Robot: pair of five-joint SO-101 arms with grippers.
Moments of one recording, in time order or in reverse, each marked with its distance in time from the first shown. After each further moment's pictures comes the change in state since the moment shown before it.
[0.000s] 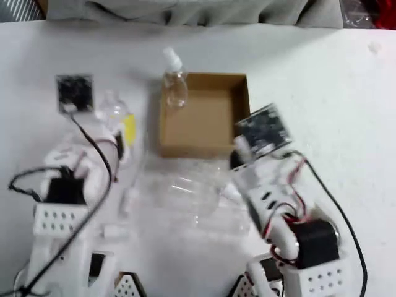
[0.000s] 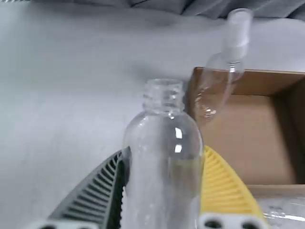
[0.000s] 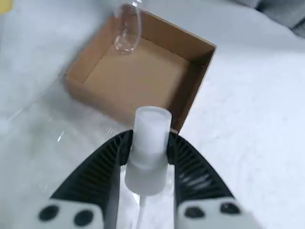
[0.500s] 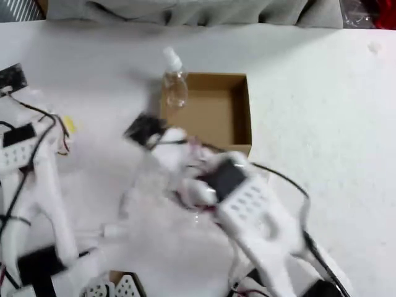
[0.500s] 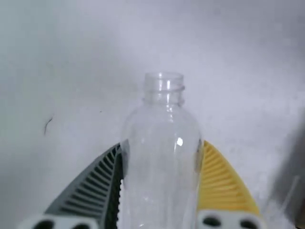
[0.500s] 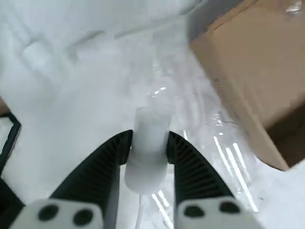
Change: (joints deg) left arm -25.9 37.7 -20.8 5.8 0.4; right arm -27.4 35.9 -13.9 6.2 0.6
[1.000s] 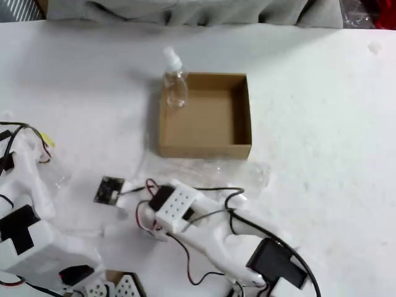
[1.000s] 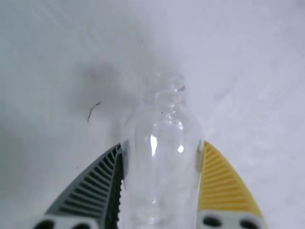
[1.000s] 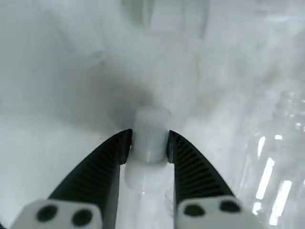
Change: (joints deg) left arm -11.4 22.1 -5.9 -5.1 4.9; right arm -14.5 29.3 14.4 -25.7 5.6
